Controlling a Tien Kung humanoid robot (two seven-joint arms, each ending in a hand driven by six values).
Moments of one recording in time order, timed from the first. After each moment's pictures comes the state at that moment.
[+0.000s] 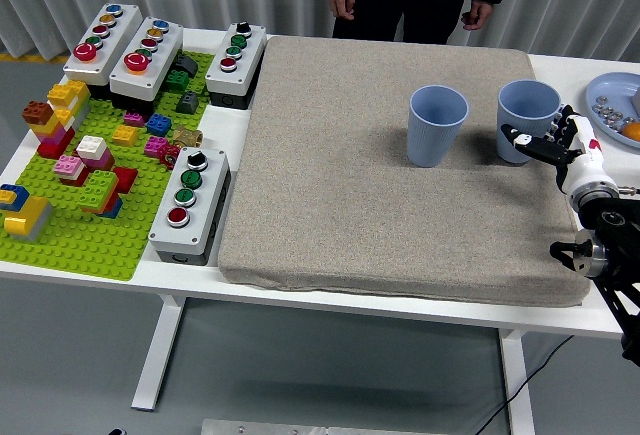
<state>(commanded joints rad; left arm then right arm) -0.17 0.09 -0.45 -0.18 0.36 -0.07 0.20 0.57 -0.23 0.95 0.98 -0.77 -0.41 0.05</state>
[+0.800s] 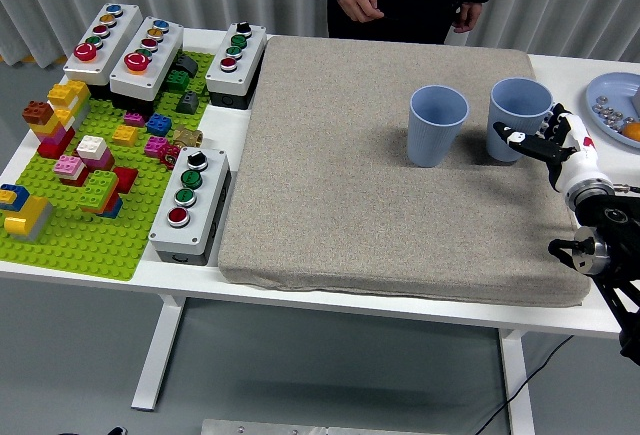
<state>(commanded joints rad) -0.18 0.09 -0.45 -0.18 0.35 -0.07 0.20 0.57 -0.22 0.97 1.00 -0.75 -0.36 0.03</state>
